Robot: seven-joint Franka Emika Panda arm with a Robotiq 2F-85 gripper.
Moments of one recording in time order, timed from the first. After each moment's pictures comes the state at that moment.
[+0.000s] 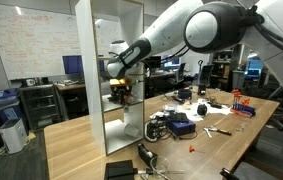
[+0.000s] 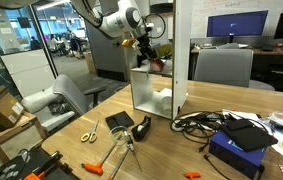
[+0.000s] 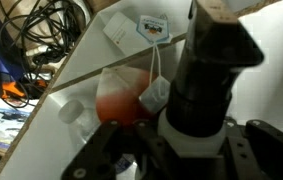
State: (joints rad) arm 0.24 0.69 -0.16 -1.33 -0.22 2.34 0.68
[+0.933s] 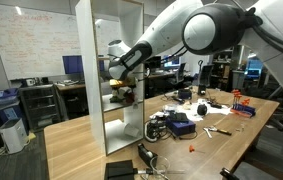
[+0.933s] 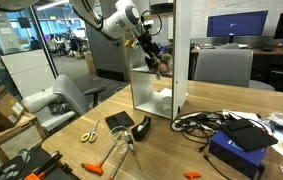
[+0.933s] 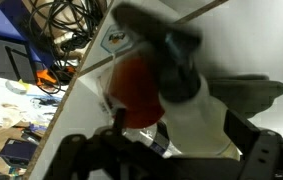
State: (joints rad) arm 0.28 0.70 -0.22 -1.31 -0.35 2.31 0.87
